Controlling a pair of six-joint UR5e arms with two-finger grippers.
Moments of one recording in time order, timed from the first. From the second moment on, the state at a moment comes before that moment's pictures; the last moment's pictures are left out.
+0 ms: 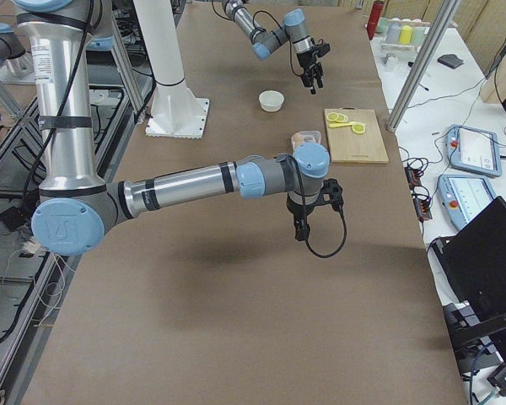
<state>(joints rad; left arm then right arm) -0.76 -2.27 -1.43 -2.21 -1.85 -0.71 1.40 -1.52 1.77 -1.60 2.39 0.09</state>
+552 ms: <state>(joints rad) -1.15 -2.02 -1.51 -1.94 -2.28 -0.59 1.40 -1.49 1.76 -1.60 2.36 0.09</state>
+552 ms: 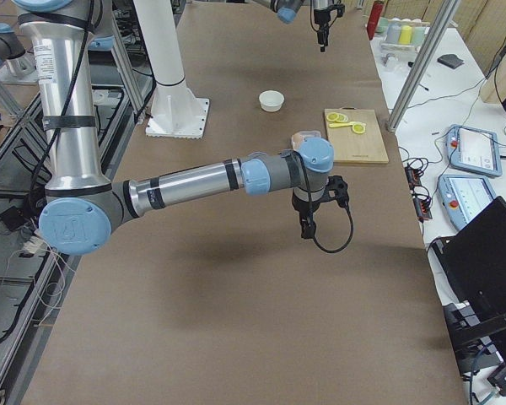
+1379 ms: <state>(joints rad) -1.52 -1.67 -1.68 -1.42 -2.40 0.07 1.40 -1.47 1.75 -1.60 2.33 0.10</state>
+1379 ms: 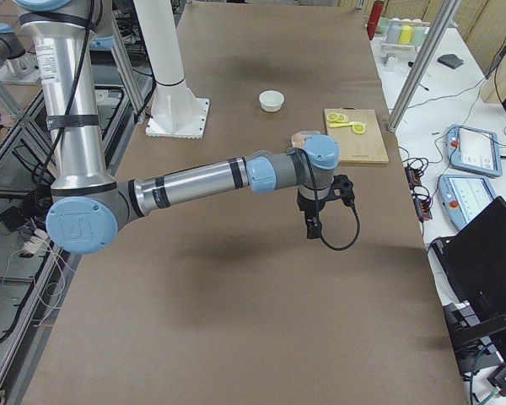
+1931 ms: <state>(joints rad) -1.59 -1.63 -1.69 -1.37 -2.42 0.09 1.38 -1.46 1.71 -1.60 2.32 0.11</state>
